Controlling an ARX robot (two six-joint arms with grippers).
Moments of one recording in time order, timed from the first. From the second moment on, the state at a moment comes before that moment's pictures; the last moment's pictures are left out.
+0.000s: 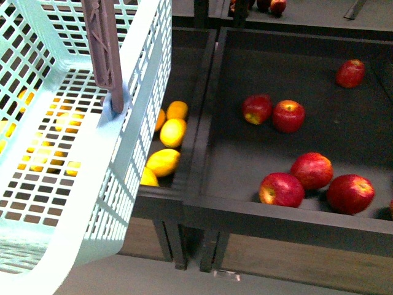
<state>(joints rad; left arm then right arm) -0.31 1.18 0.76 0.15 -0.38 -1.63 0.00 0.00 0.02 0.00 0.00 0.00</state>
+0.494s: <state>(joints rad) -0.31 1.18 0.76 0.15 -0.38 -1.63 0.00 0.00 0.02 0.00 0.00 0.00</state>
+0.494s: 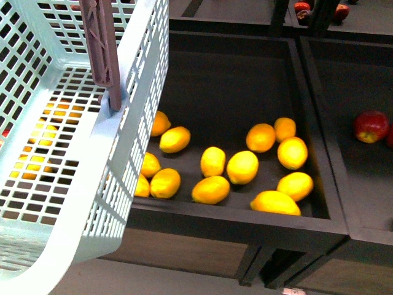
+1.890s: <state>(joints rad) -0.30 1.21 0.84 -0.04 -0.23 -1.44 0.00 0.00 0.02 0.00 0.00 0.00</state>
